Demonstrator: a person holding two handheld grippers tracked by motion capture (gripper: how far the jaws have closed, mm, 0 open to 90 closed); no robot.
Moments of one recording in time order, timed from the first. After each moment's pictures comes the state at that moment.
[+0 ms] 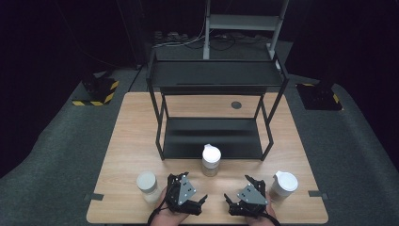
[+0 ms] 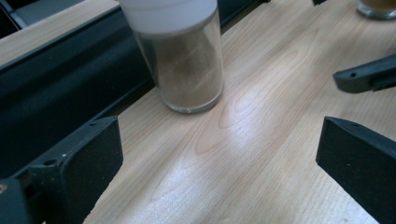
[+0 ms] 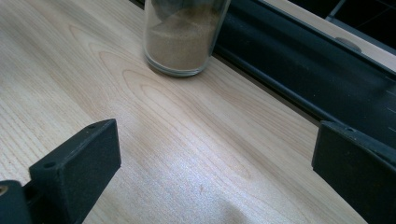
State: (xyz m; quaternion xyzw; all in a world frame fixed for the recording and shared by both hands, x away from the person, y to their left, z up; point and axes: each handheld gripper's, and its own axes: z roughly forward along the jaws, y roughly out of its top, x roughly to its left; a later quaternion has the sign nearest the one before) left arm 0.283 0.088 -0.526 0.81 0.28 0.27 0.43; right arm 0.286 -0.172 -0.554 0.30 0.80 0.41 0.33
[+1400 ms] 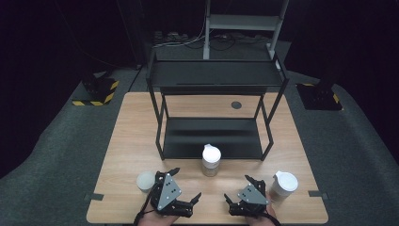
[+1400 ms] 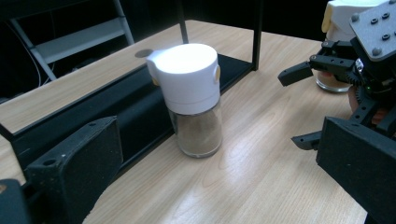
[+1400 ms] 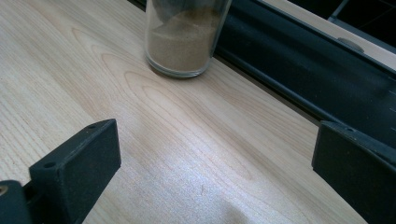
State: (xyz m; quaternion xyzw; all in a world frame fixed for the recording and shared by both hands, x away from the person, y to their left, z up) left arm 0.253 0.119 -0.461 0.78 0.28 0.28 0.49; right arm 0.286 -0.173 -0.554 0.30 0.80 0.41 0.33
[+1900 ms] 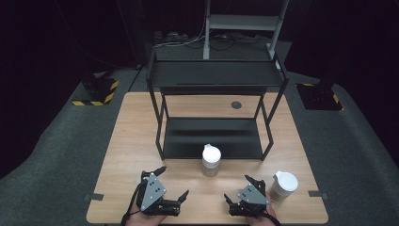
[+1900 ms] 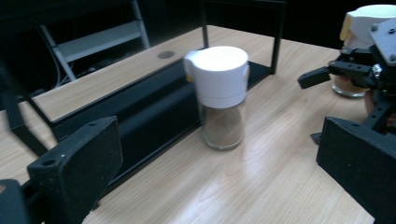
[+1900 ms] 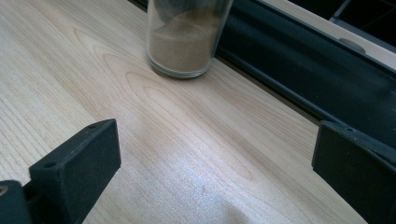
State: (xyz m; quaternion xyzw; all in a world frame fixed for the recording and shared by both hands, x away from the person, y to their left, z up) left arm 0.246 0.155 -0.453 0.76 0.30 0.30 0.50; right arm 0.286 -0.174 -0.554 0.30 0.80 0.41 0.33
